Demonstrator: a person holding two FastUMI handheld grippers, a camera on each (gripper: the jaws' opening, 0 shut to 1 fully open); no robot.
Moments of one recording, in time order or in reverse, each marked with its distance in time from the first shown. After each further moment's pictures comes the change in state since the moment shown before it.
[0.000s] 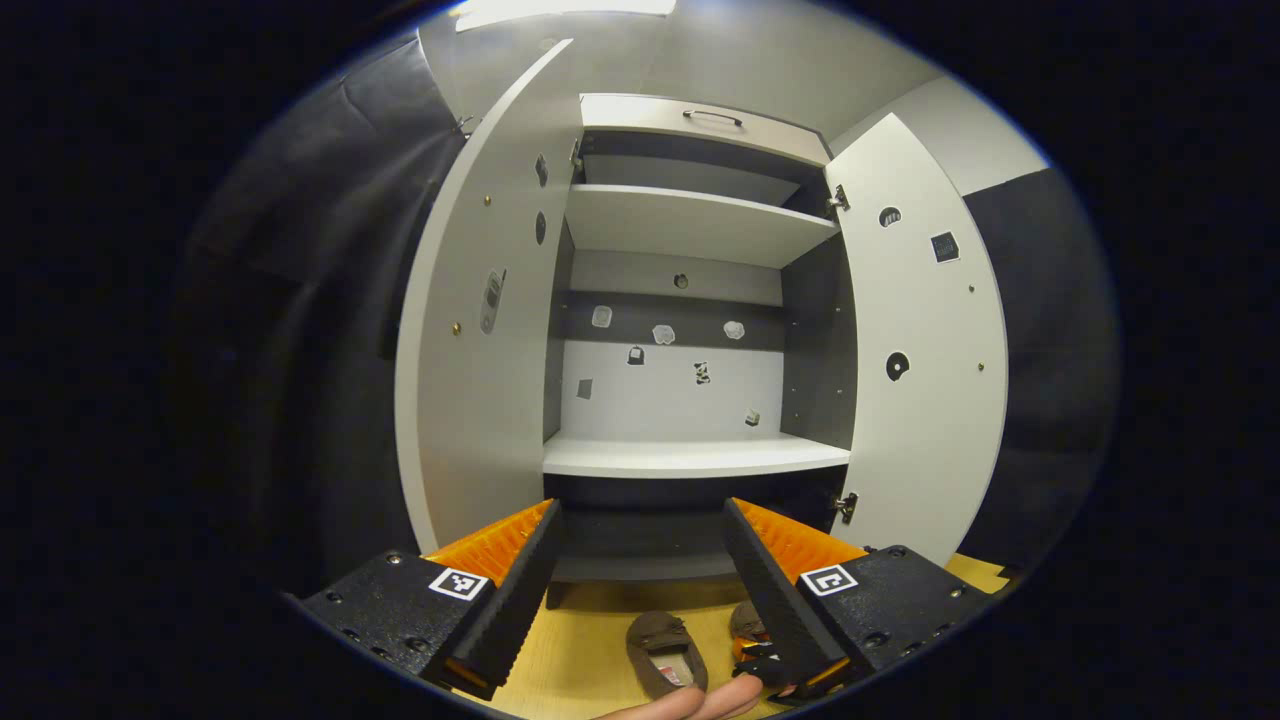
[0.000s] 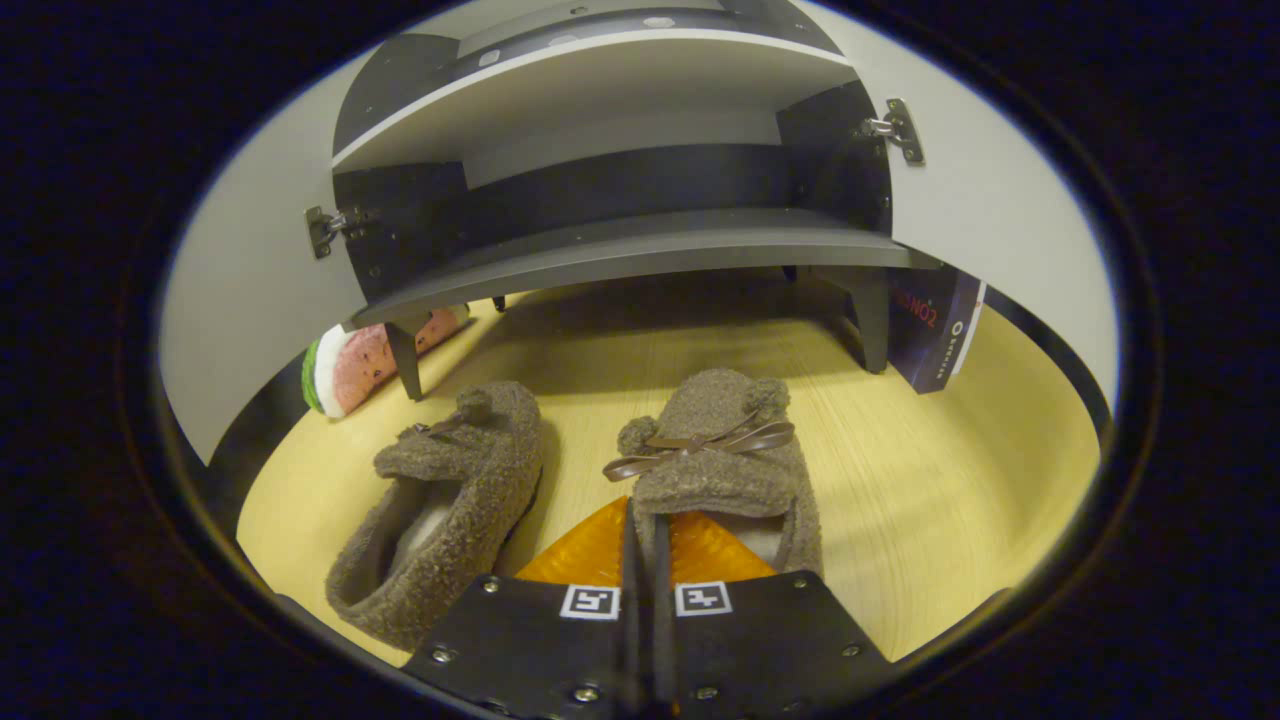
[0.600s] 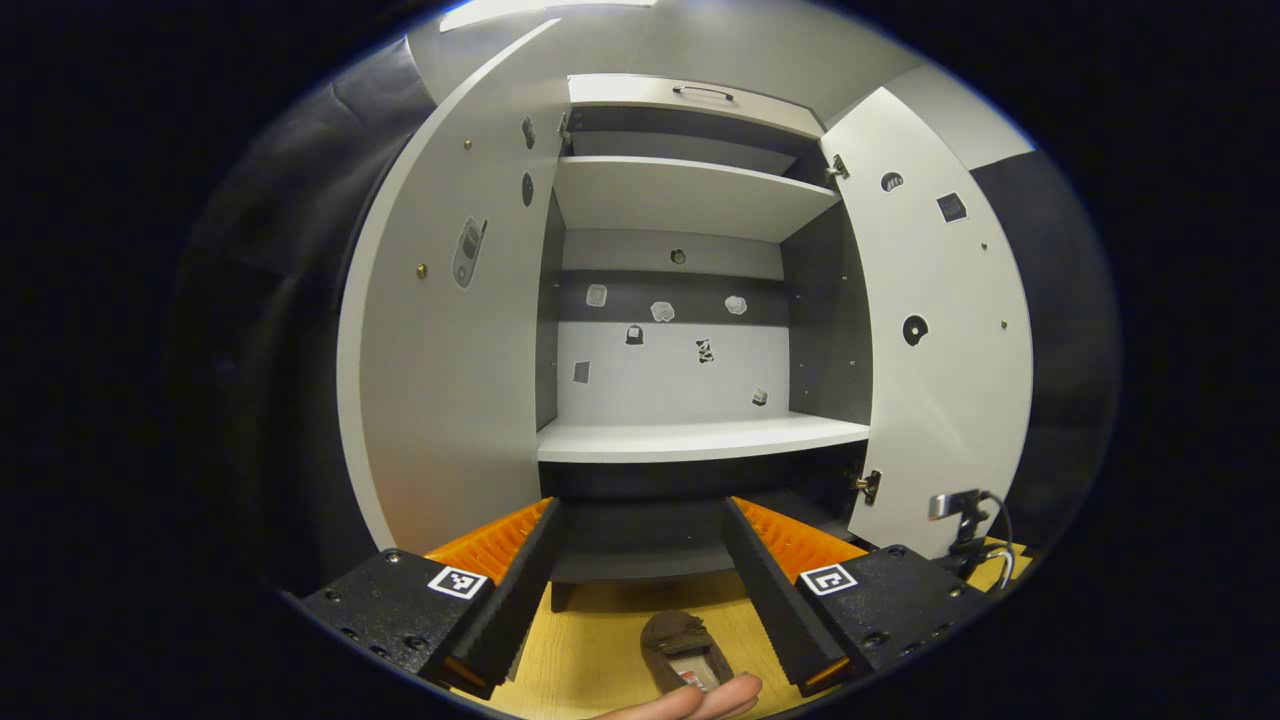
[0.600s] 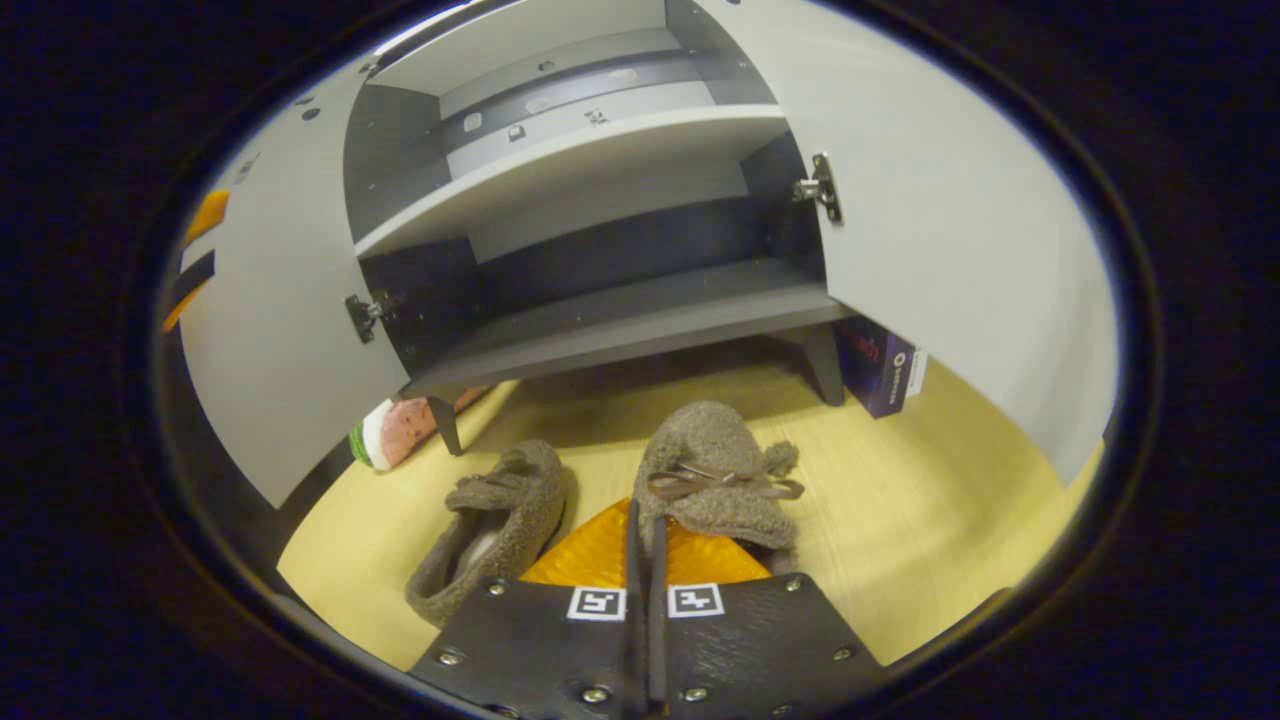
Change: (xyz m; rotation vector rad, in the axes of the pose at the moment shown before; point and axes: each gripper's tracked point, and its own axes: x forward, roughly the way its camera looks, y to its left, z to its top) left arm 0.033 0.013 -0.020 0.069 0.010 0.009; right arm -0.077 -0.022 0.056 0.078 -0.137 0.067
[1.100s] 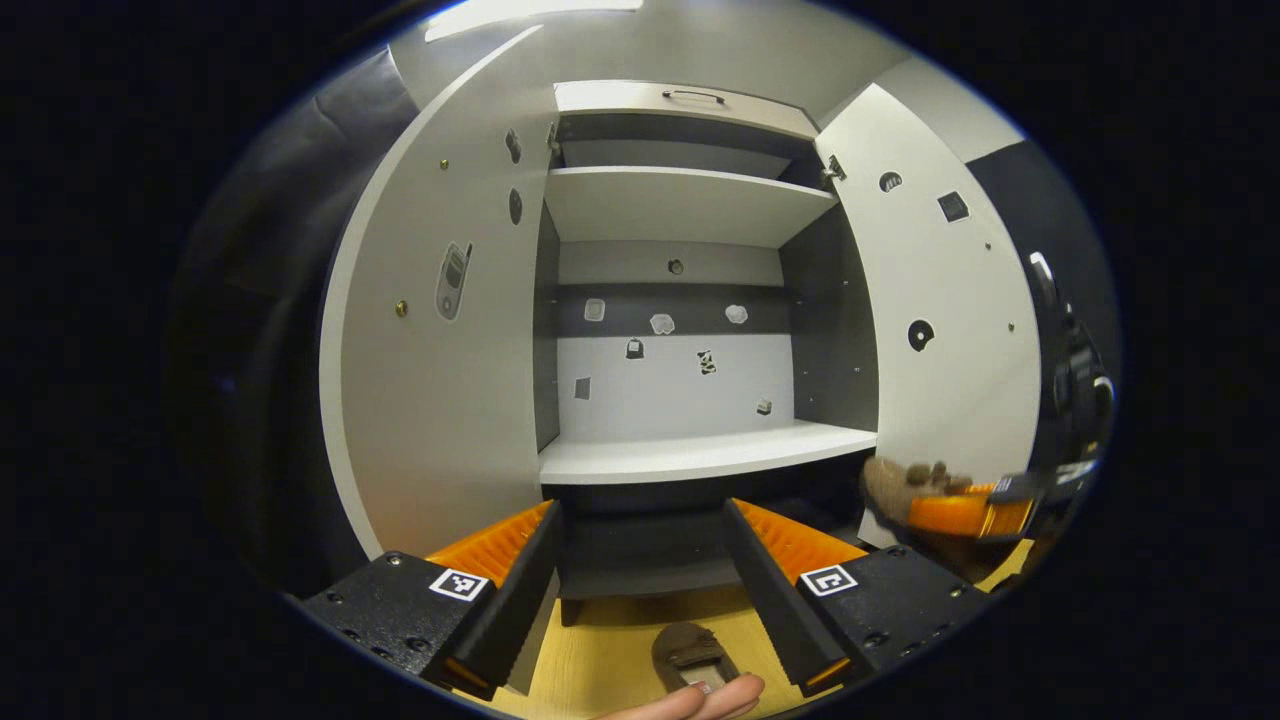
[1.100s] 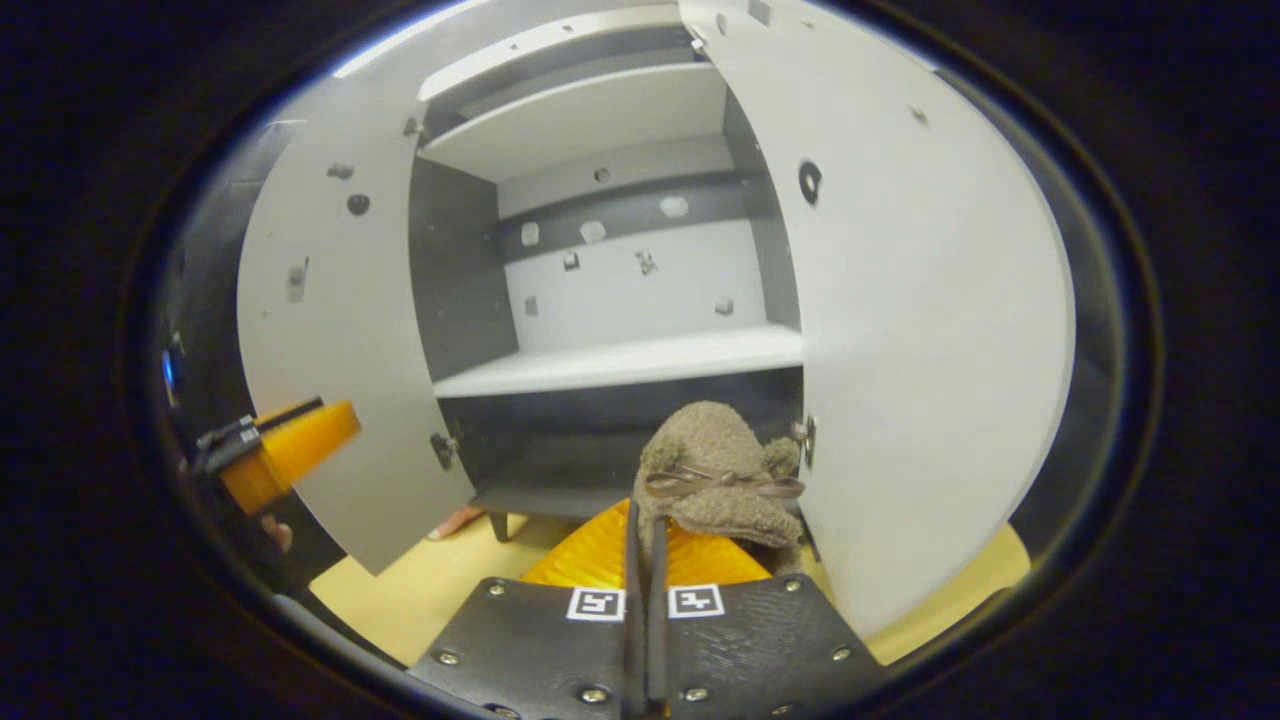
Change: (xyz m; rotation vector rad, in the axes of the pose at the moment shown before) left arm 0.007 0.002 0.017 0.020 -0.026 0.003; right arm -0.106 0.027 0.200 -0.114 -0.258 0.092
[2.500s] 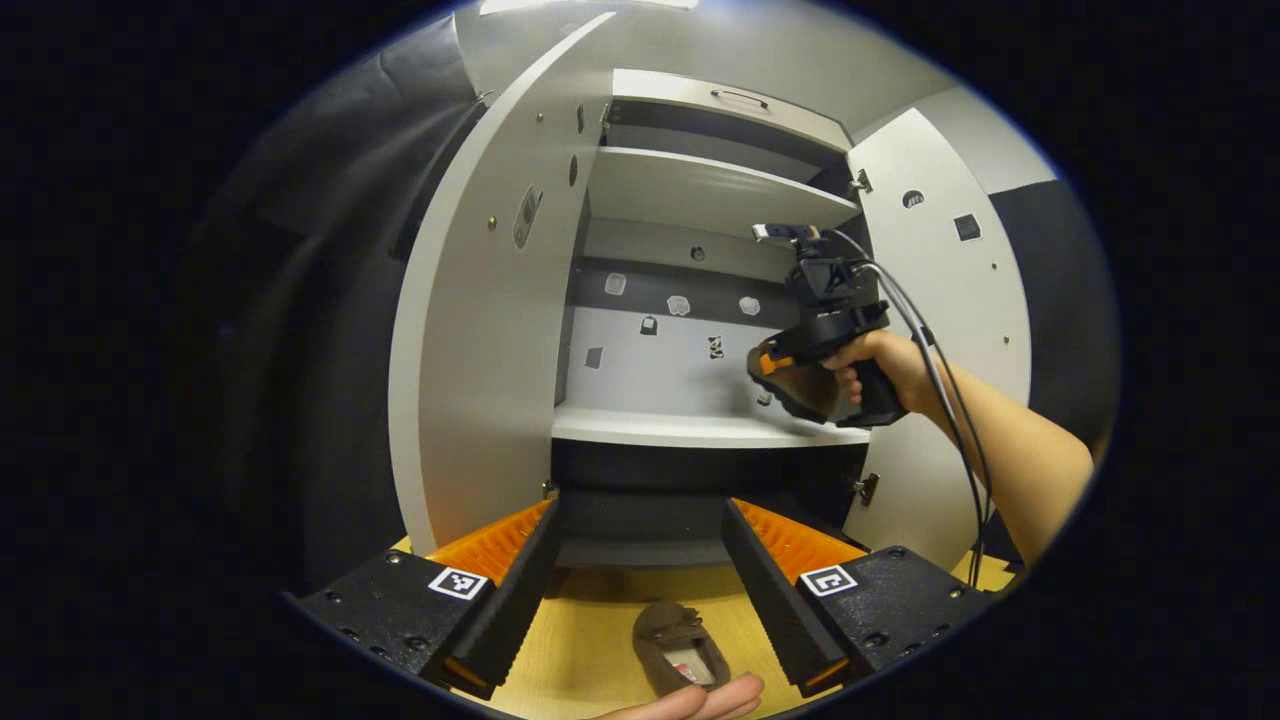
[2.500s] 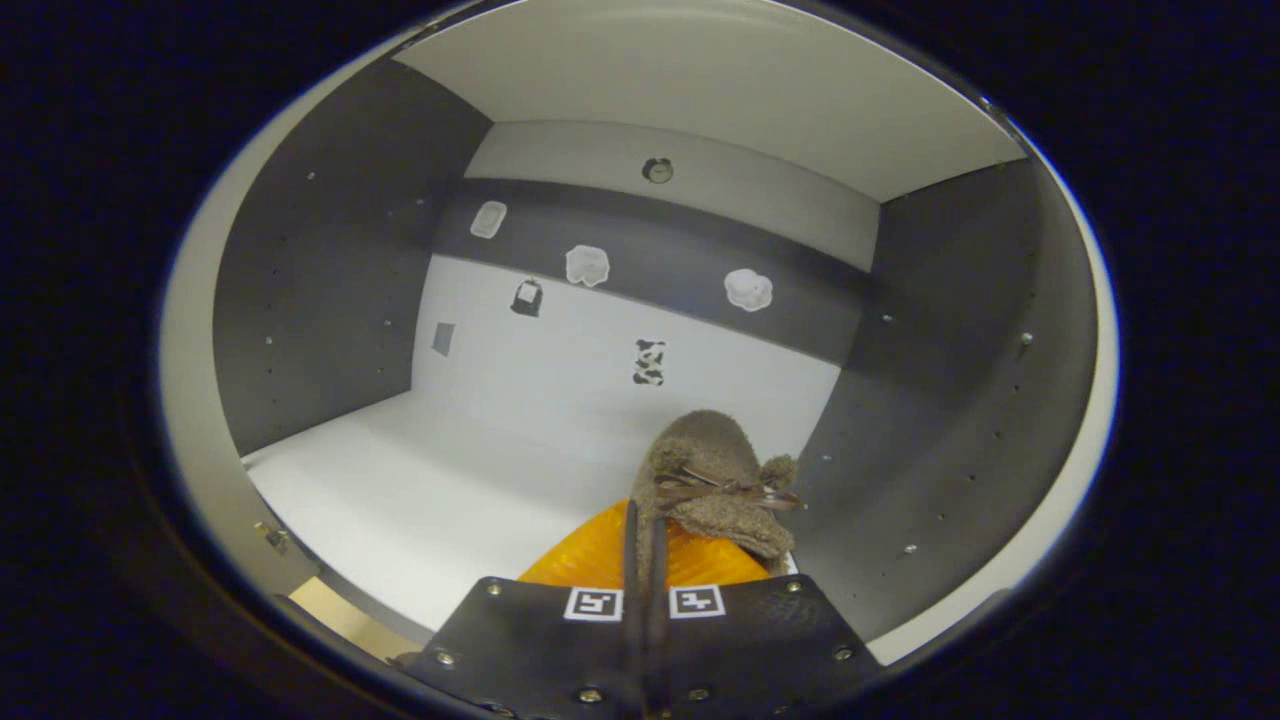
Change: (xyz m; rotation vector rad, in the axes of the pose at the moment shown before) left arm -0.025 0.012 -0.039 -0.131 0.042 -0.019; right arm 0.278 0.003 0.132 -0.425 0.044 -0.145
